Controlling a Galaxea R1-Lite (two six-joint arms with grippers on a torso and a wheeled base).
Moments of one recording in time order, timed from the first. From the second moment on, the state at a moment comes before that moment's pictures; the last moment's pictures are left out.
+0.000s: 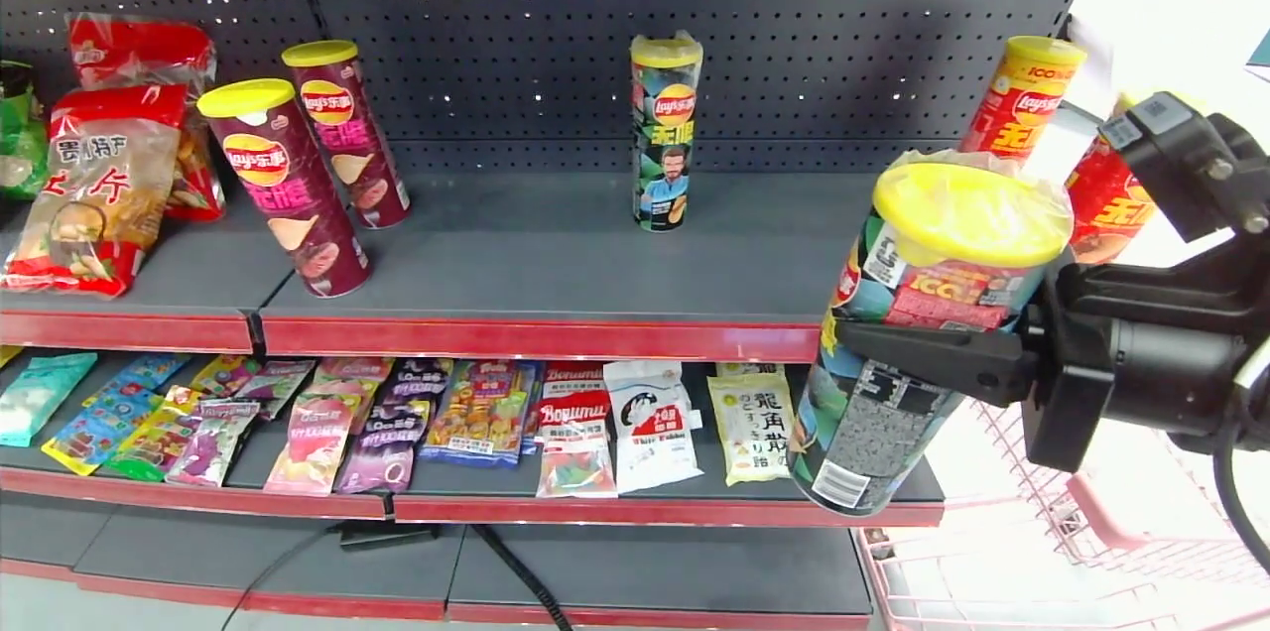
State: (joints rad) left arm 0.00 0.00 0.00 0.00 0.02 0.00; right arm 0.56 1.32 -0.74 -0.41 0.44 -0.11
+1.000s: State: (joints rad) left arm 0.00 0.00 0.00 0.00 0.02 0.00; right arm 0.58 1.32 -0.75 -0.41 0.45 -0.12
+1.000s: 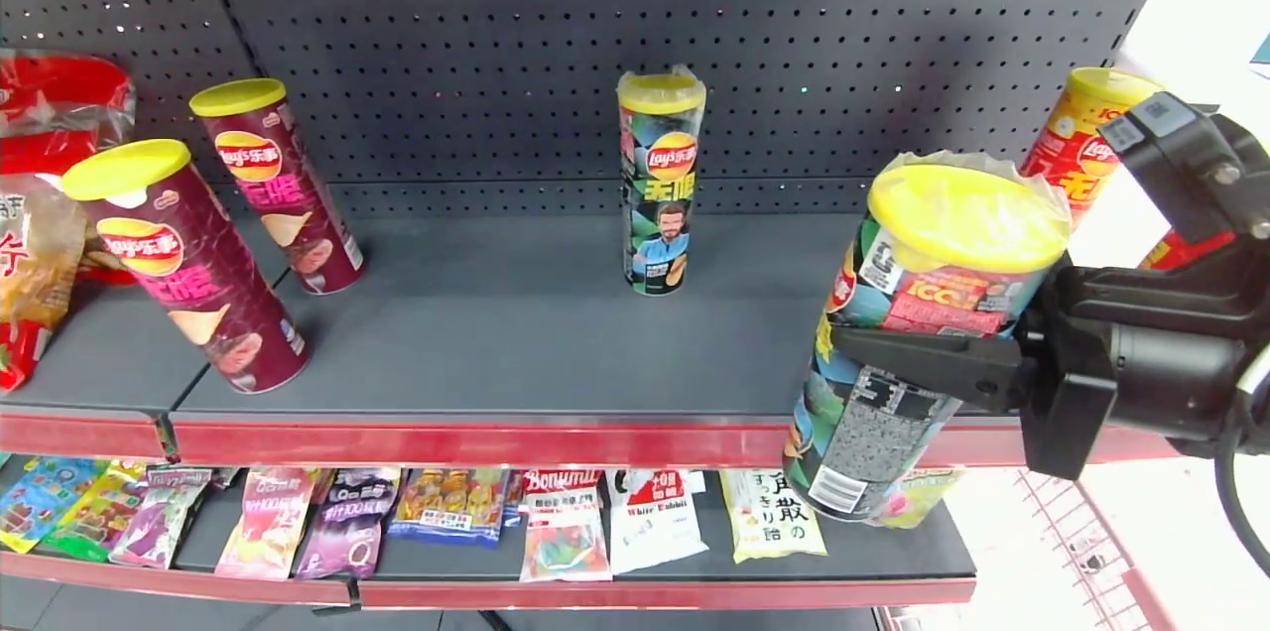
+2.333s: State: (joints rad) left arm -0.03 0.04 0.00 0.00 -0.03 0.05; right arm 0.59 1.30 -0.76 -0.41 0.44 -0.16
